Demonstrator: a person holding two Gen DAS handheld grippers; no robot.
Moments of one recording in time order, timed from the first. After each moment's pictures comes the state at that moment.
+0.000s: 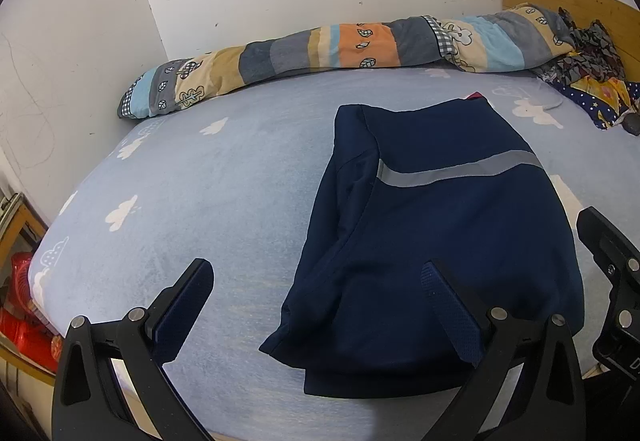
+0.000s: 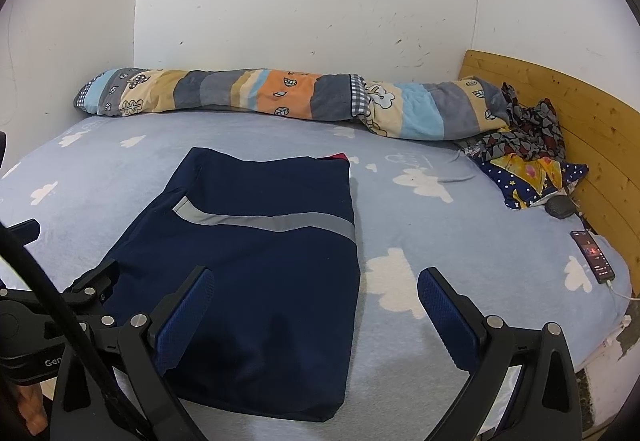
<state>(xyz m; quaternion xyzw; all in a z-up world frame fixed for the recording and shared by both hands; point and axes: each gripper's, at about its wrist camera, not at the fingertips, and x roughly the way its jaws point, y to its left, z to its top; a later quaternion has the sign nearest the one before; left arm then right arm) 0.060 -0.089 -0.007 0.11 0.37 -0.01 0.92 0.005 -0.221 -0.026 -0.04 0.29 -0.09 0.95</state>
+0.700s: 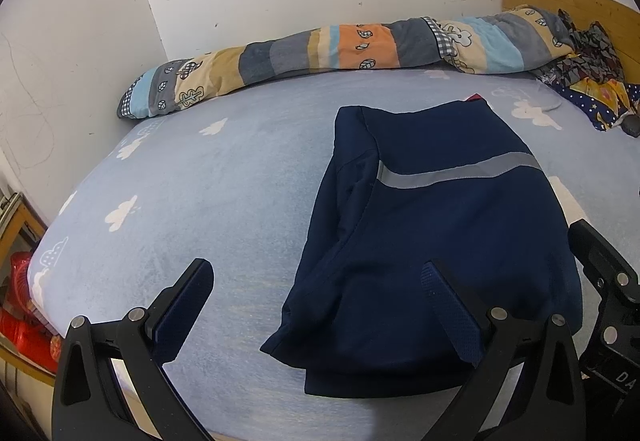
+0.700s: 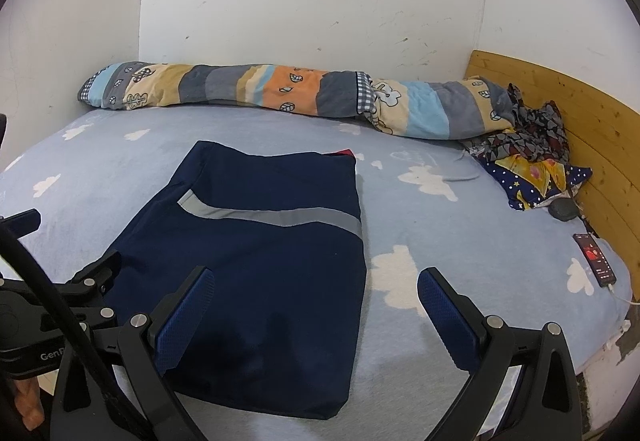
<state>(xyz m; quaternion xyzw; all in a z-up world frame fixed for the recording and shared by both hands) 0.060 -0.089 -0.006 0.10 0.37 -0.01 0.92 0.004 -0.216 -0.028 -0.05 0.30 -0.08 0.95</state>
